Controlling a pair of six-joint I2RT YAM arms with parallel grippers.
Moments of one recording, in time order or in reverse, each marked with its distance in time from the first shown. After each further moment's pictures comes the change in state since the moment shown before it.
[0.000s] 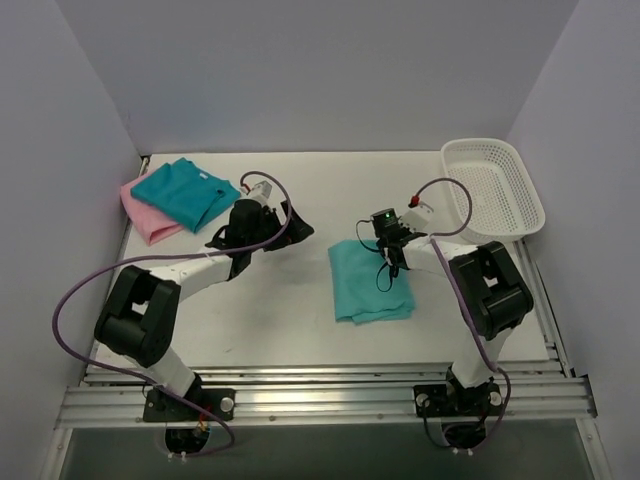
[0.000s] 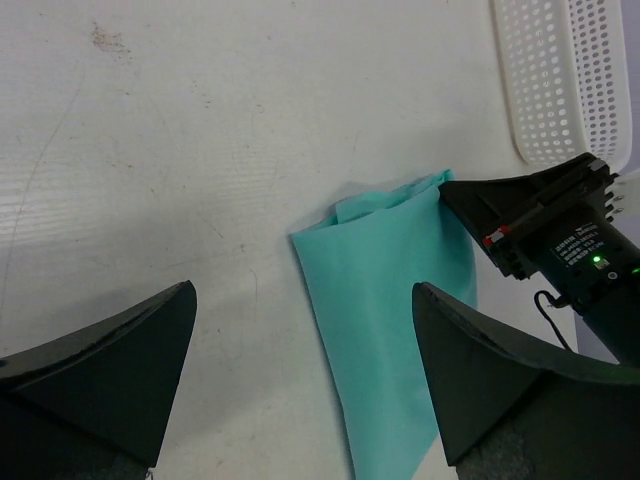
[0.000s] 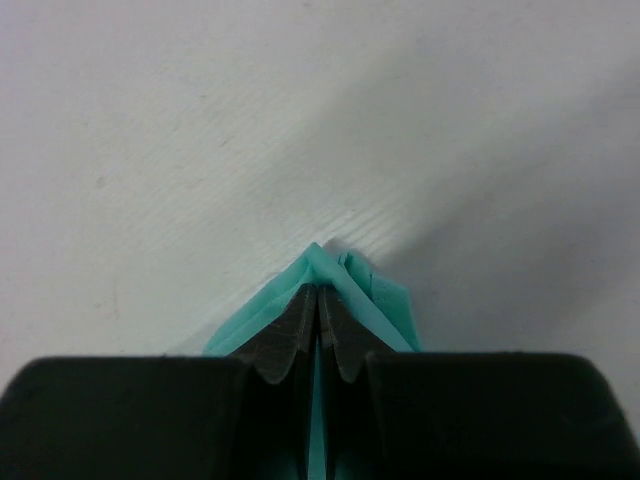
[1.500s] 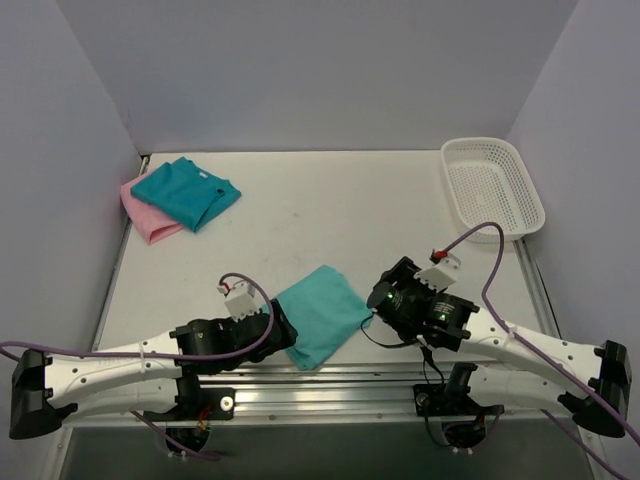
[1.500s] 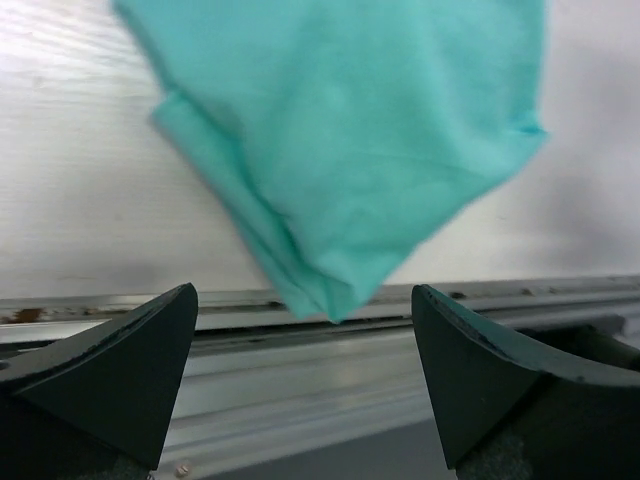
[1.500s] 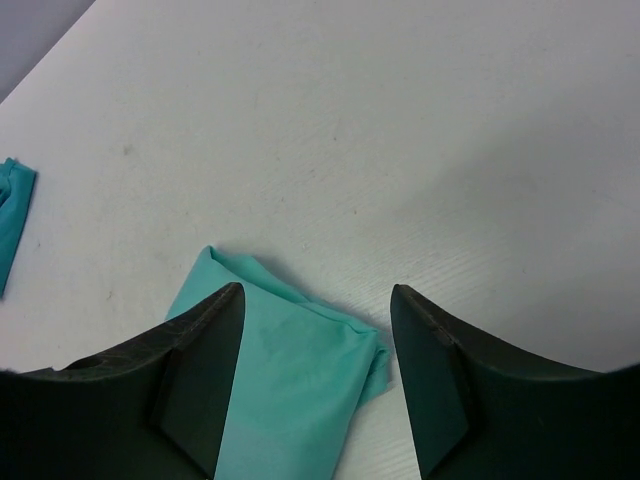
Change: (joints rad) left arm -0.810 -0.748 -0.219 -0.990 -0.707 -0.666; right arm 0.632 -0.779 -0.171 -0.745 0.389 0.546
